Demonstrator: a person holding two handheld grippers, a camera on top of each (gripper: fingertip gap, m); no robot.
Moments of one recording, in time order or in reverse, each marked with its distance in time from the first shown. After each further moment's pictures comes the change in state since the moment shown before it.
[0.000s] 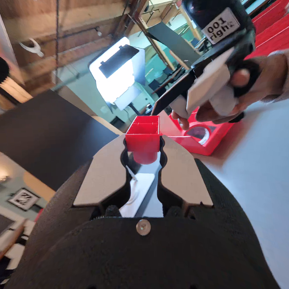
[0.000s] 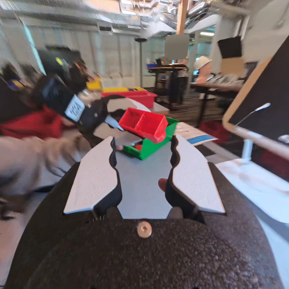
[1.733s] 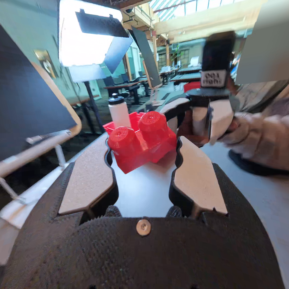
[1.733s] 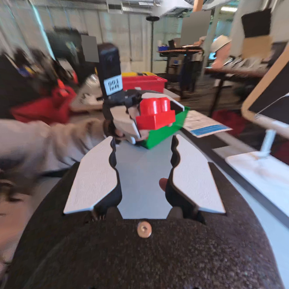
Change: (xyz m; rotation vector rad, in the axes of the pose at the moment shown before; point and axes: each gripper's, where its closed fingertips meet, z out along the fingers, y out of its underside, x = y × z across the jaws) left arm 0.003 0.031 0.006 0.037 0.270 -0.584; right arm -0.004 0.029 0.009 -0.089 -0.072 0.009
